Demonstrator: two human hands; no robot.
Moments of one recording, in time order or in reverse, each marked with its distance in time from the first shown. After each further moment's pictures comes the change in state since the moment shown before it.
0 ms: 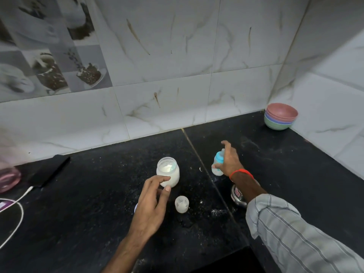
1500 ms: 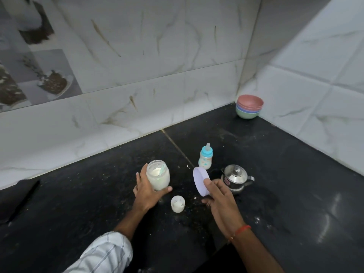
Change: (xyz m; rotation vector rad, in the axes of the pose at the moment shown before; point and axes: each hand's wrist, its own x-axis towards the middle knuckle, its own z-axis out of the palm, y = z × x) left_hand 0.100 -0.097 0.032 0.140 -0.201 -0.141; right_hand -0.193 -0.072 0.020 1.213 0.092 0.215
